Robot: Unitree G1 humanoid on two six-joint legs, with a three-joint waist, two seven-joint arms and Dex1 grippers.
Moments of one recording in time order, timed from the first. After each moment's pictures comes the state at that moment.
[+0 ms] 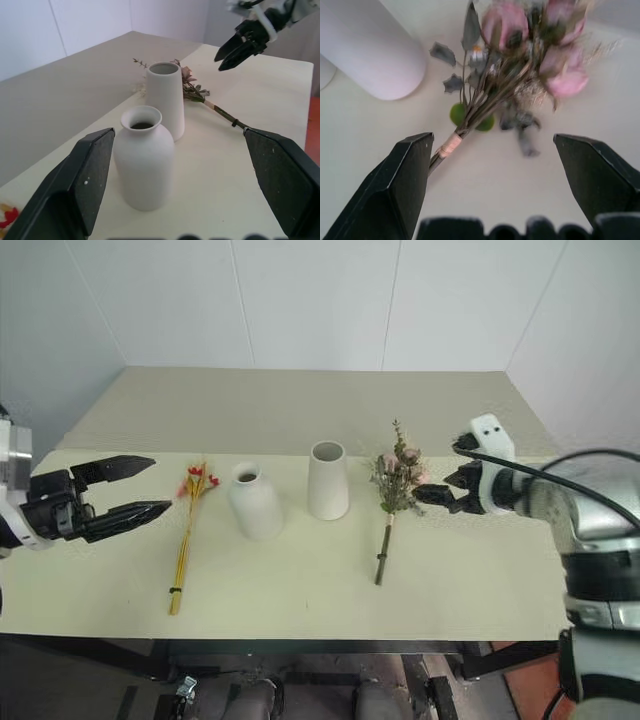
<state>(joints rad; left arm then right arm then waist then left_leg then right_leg) -0.24 1.01 0.48 -0.28 -0.87 0.65 -1.07 -0.93 -0.75 0.05 0.15 0.45 1.41 0.65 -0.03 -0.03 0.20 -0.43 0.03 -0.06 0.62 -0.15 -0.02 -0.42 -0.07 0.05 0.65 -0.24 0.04</state>
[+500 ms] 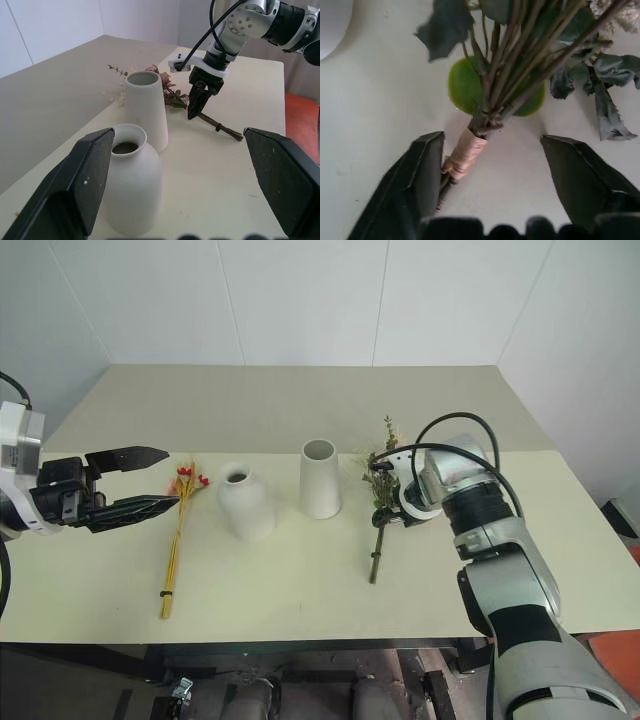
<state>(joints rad) -0.33 1.02 0.42 -0.23 -0.86 0.65 -1.13 -1.19 -0.46 0.31 0.62 0.25 1.42 0.52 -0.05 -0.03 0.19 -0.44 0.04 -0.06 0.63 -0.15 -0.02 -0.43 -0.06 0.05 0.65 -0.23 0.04</state>
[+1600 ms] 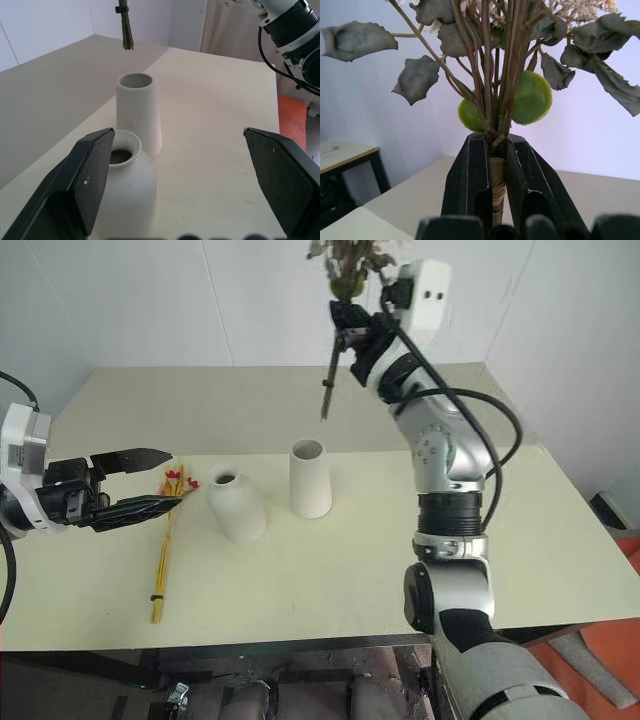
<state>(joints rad) -0.36 1.00 0.39 -0.20 -0.84 0.65 -1.16 -1.15 -0.14 -0.21 0.21 0.42 0.51 0.40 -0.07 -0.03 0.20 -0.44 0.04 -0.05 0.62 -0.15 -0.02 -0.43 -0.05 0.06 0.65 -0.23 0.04</state>
